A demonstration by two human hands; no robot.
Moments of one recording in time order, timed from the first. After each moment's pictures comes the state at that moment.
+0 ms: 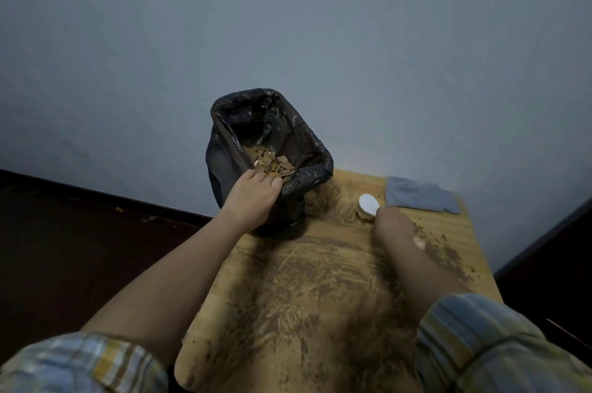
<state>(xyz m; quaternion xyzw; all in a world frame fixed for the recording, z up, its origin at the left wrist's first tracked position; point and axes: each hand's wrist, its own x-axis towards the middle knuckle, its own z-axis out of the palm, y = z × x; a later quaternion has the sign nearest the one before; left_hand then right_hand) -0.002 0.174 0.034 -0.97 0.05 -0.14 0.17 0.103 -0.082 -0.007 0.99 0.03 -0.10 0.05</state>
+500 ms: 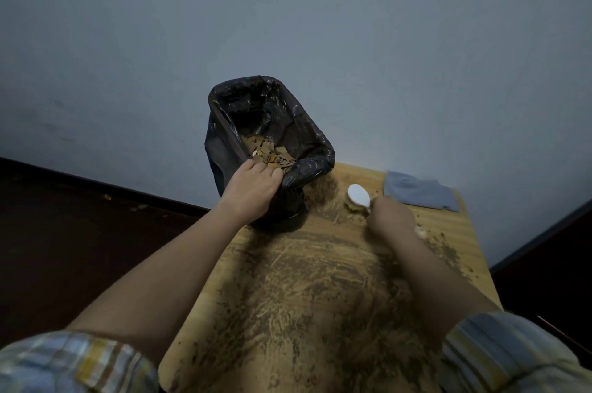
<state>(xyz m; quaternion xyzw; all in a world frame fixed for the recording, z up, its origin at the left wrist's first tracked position) 0.019 0.173 0.024 -0.98 0.05 -0.15 0.15 0.122 -0.081 -0.006 0.99 0.09 -0.07 0.05</state>
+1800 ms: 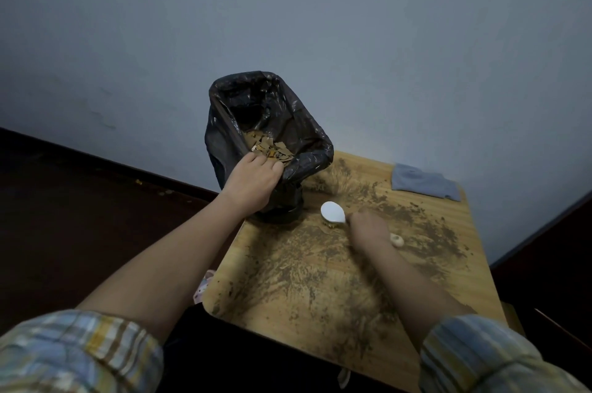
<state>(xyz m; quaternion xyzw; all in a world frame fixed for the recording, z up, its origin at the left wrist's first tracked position) -0.084 0.173 0.052 -0.97 0.02 -0.16 0.19 0.004 -0.056 -0.013 0.97 0.21 -0.06 0.09</state>
